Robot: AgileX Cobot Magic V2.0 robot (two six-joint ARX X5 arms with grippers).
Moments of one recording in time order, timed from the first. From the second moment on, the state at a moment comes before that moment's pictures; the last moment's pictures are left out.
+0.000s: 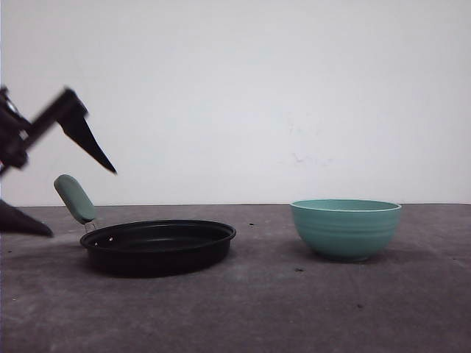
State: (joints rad) left arm -0.12 1.44 0.64 0.13 0.45 -0.71; right arm 0.12 0.82 1.26 -0.97 -0.23 0.20
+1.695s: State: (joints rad) left arm -0.35 1.07 0.64 -0.12 0.46 -0.70; right arm 0.13 1.79 1.23 -0.65 -0.39 0.17
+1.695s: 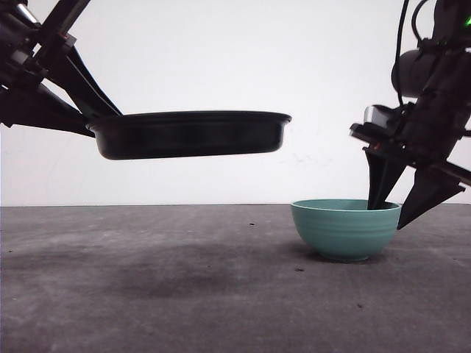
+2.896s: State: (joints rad) left arm -0.43 1.15 0.93 -0.36 0.42 -0.62; right arm 0.92 1.26 1.22 -0.38 0.55 0.01
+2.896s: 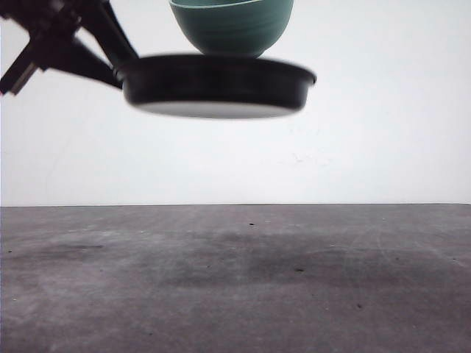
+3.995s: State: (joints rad) left arm -0.37 1.19 1.13 -0.46 0.41 -0.60; right arm 1.09 1.32 1.20 0.43 0.83 -1.19
